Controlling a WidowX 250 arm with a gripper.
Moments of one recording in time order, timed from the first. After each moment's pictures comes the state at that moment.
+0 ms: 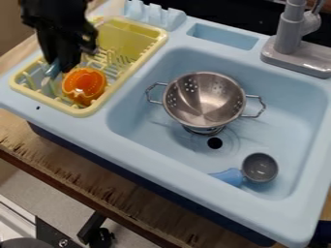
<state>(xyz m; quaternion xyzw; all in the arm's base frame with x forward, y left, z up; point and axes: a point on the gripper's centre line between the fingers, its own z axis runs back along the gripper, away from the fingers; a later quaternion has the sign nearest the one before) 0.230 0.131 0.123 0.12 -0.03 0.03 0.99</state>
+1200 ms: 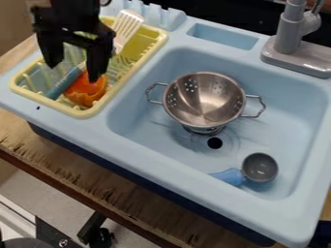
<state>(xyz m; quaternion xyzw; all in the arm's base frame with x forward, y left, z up) 0.235 0.115 0.123 0.09 0.00 0.09 0.99</state>
